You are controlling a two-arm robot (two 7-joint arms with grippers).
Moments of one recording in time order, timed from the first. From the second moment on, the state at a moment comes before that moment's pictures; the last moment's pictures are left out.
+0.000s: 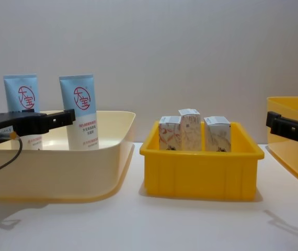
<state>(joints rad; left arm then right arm) -0.28 0.34 0.20 -1.46 -0.45 0.09 -0.25 -0.01 0.34 -0.23 -1.77 0.29 0.03 0.07</state>
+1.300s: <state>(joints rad) -0.39 0.30 0.25 -1.33 -0.46 0.09 -0.31 -0.01 0.34 -0.23 -1.77 0.29 0.03 0.07</state>
